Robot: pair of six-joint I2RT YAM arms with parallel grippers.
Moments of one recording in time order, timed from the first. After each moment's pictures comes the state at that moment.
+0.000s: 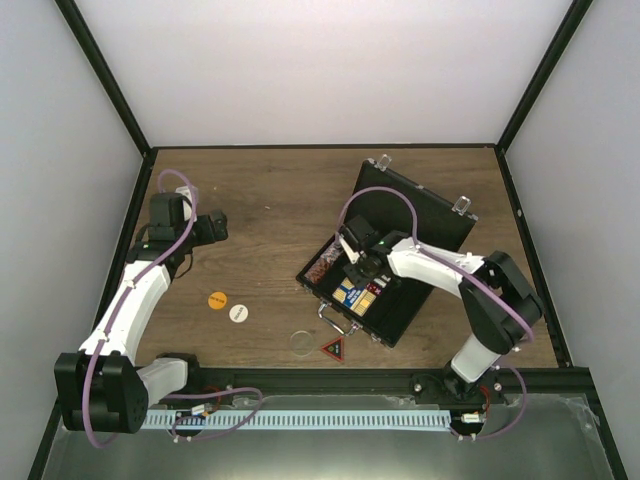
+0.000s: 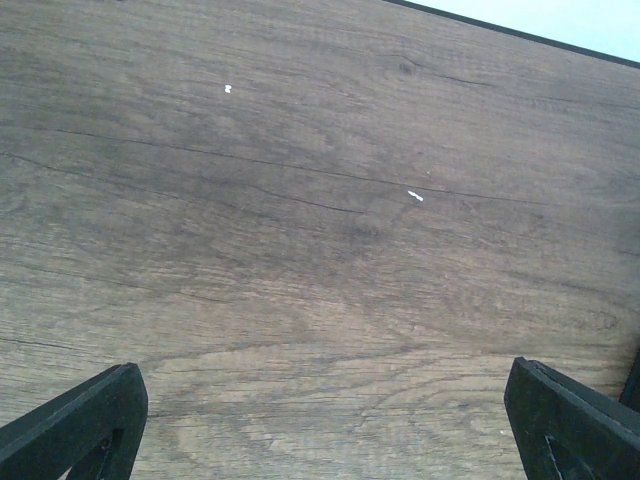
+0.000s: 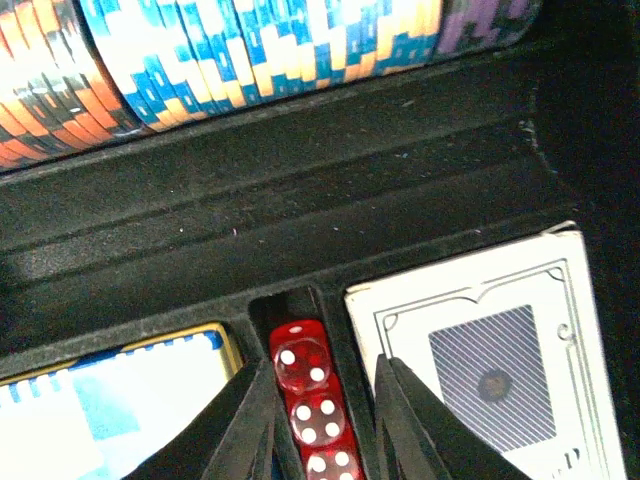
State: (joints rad) left arm -0.05 1.13 0.85 -0.41 0.08 -0.24; right arm 0.70 1.64 1.00 -0.57 0.09 0.00
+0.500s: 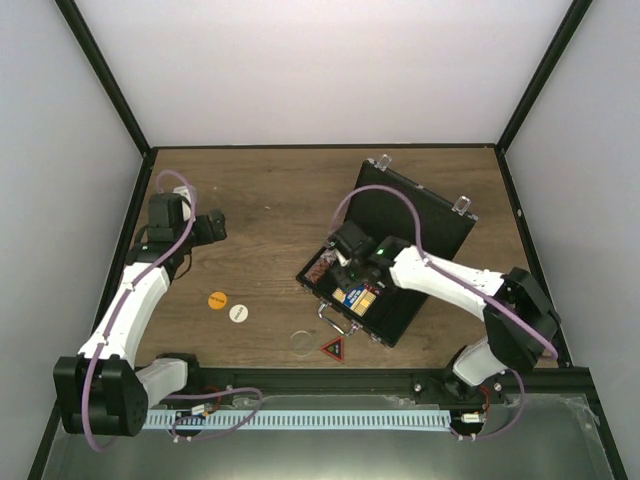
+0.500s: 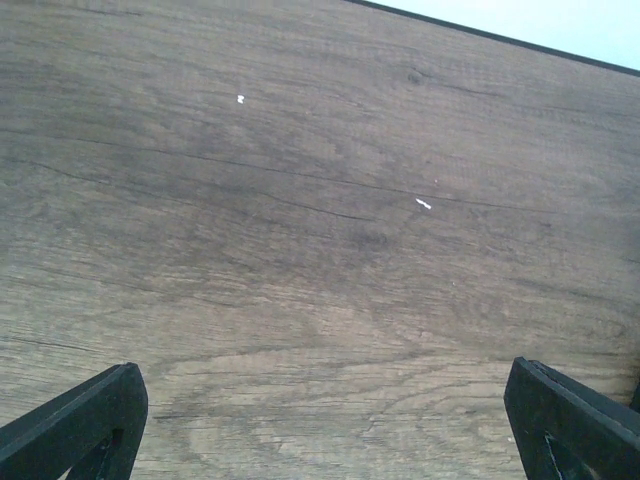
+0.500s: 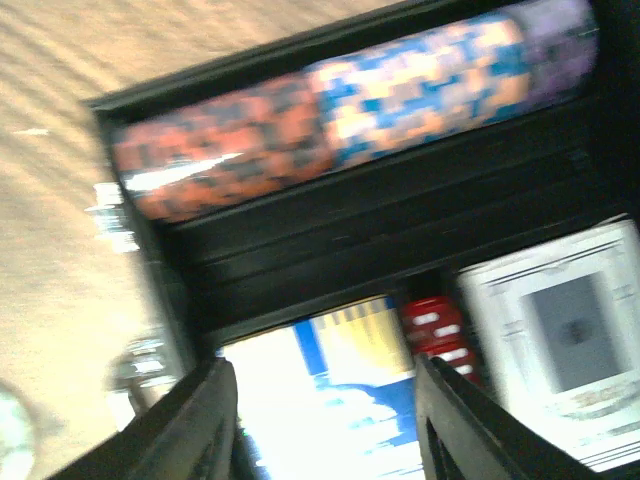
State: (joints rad) left arm -0.05 1.13 0.85 -0.41 0.06 -0.24; right arm 0.79 1.51 1.02 -0.62 0.09 0.16
